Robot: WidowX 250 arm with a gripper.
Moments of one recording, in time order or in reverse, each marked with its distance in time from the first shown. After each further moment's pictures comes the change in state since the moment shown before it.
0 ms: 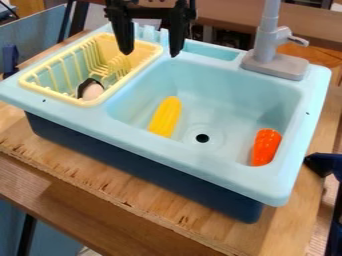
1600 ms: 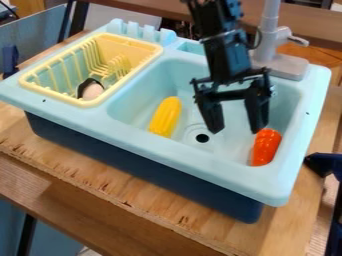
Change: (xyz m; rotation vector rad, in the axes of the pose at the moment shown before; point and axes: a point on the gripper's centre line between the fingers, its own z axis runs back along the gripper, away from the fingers) arm -0.016 -0.096 -0.087 -0.361 0.147 -0.402
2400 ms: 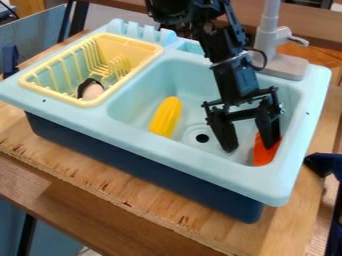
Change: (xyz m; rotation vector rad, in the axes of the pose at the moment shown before) arm 0.017 -0.001 -0.031 -0.083 0.011 0.020
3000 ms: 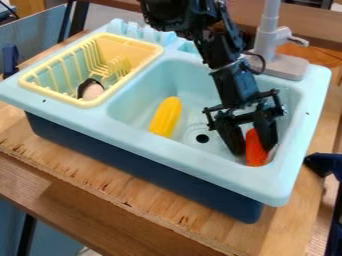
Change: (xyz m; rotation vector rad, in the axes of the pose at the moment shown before) arm 0.000 0.004 -0.009 -0.008 -0.031 0.063
